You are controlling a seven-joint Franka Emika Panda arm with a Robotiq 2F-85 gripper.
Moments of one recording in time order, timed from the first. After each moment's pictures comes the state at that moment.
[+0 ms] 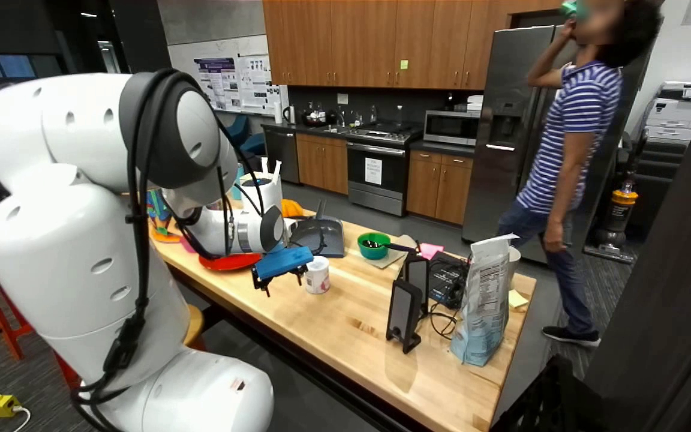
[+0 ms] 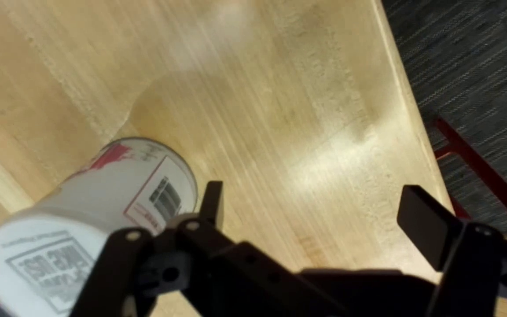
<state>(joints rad) 0.23 -0.15 0.19 -2.64 -0.03 2.63 -0.46</state>
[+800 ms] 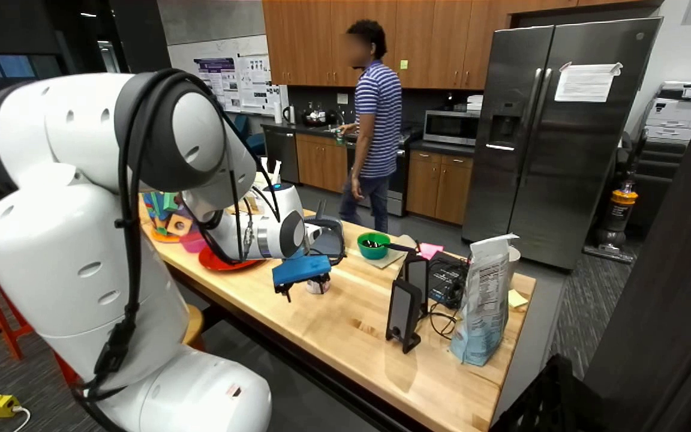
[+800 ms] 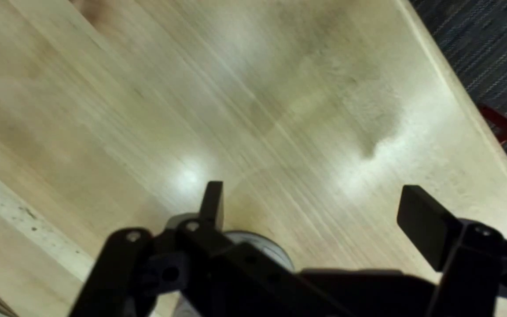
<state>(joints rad) 0.14 -0.15 0.12 -2.66 -0.11 2.64 -0.34</state>
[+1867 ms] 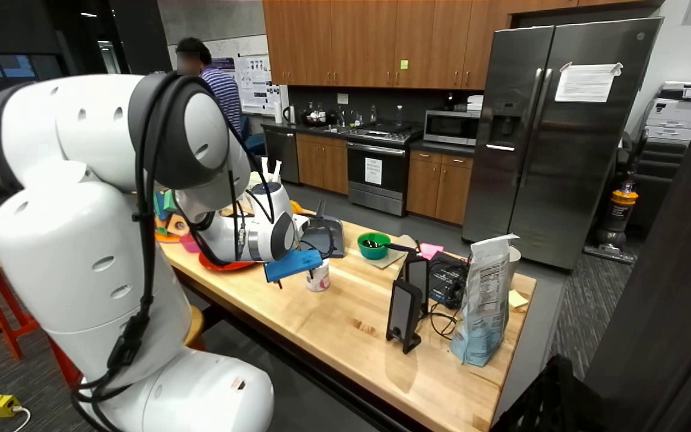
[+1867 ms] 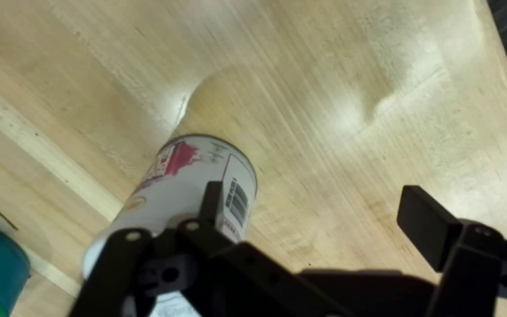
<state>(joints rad) 0.24 -0.13 0.11 -2.67 -0.05 2.84 -0.40</state>
